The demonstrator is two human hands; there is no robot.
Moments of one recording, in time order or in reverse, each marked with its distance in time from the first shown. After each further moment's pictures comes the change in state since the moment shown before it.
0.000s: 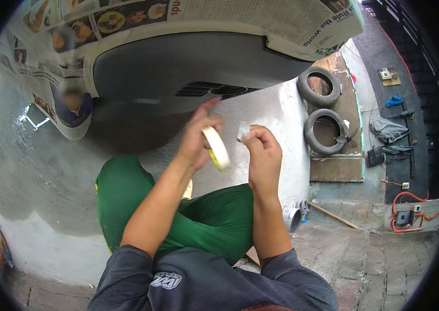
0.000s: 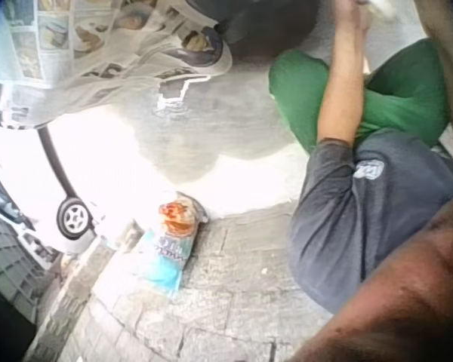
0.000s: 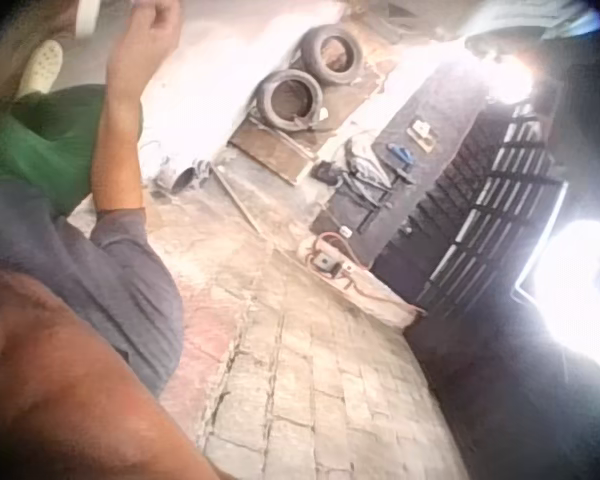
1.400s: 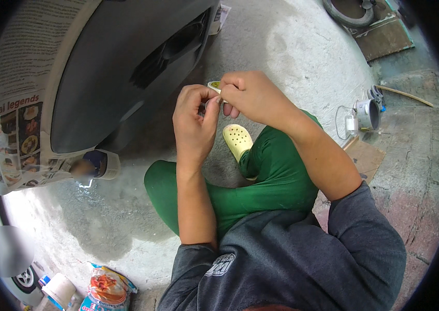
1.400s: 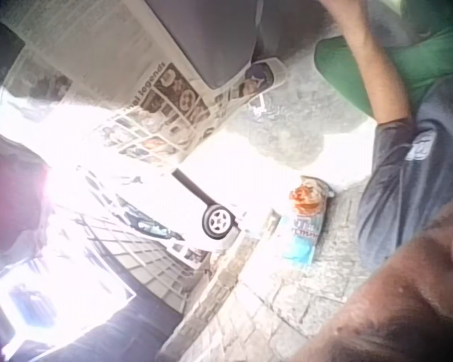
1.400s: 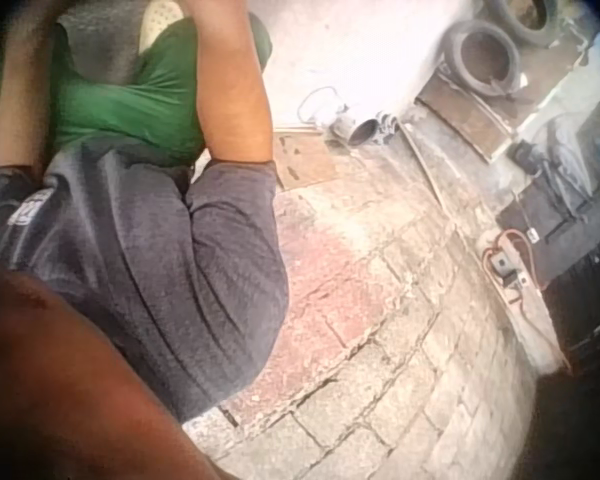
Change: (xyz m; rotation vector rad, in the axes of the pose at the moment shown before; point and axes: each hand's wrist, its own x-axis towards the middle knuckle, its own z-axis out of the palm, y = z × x) left_hand -0.027 0.000 0.022 1.547 -0.190 0.366; right_hand 0.007 0.030 -0.025 -0.073 -0.331 0.309
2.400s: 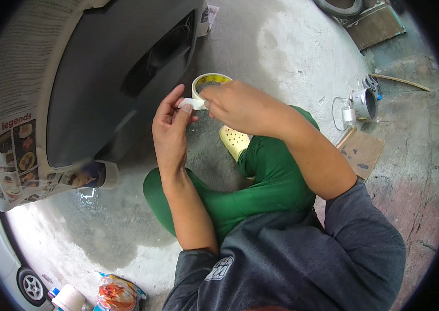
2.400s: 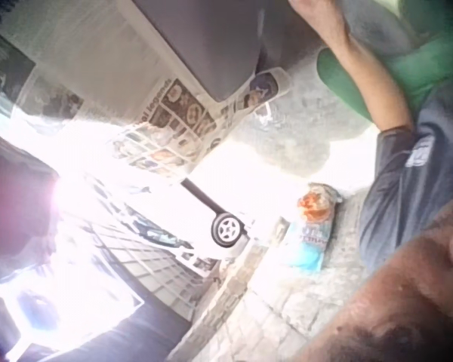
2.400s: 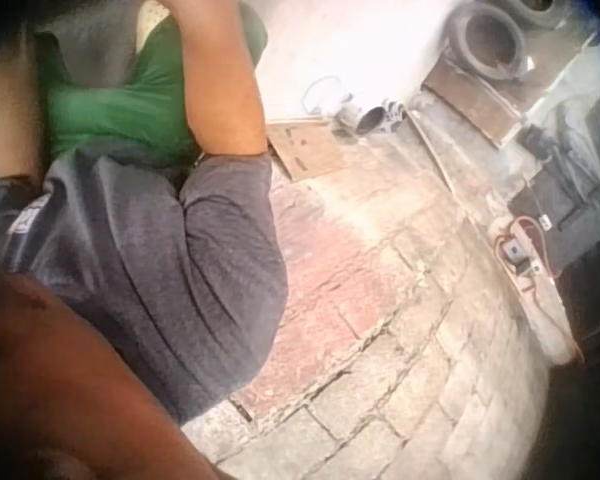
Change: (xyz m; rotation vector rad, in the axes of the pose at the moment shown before) left_hand -0.004 -0.022 -0.016 -0.625 0.037 -0.445; right_hand -0.004 0.012 0.007 -0.461 -0.037 -0.308
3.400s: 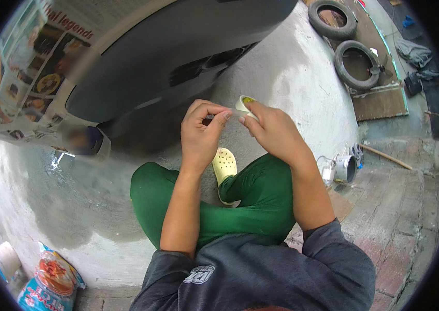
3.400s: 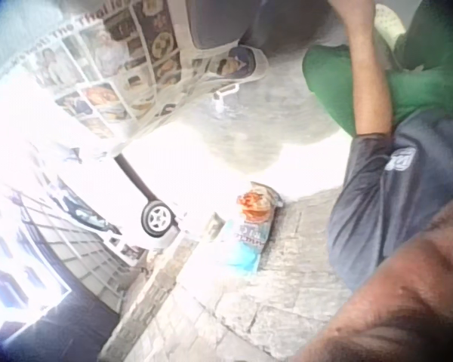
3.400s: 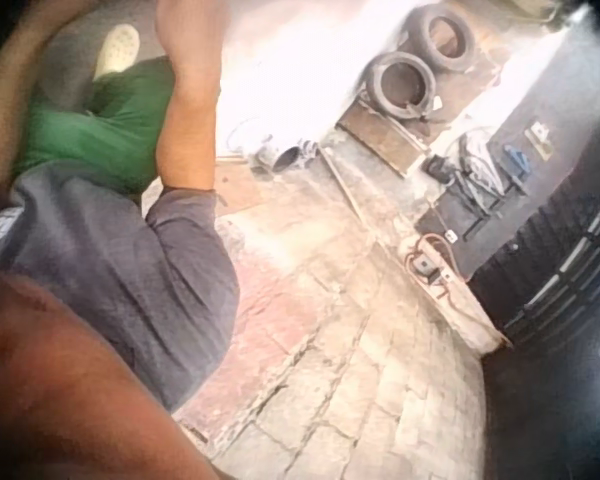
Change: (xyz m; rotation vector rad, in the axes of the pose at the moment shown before) left_hand -0.001 -0.001 0.003 0.203 0.132 0.320; right_hand 0.008 -0.018 -0.014 -0.154 0.005 0.091
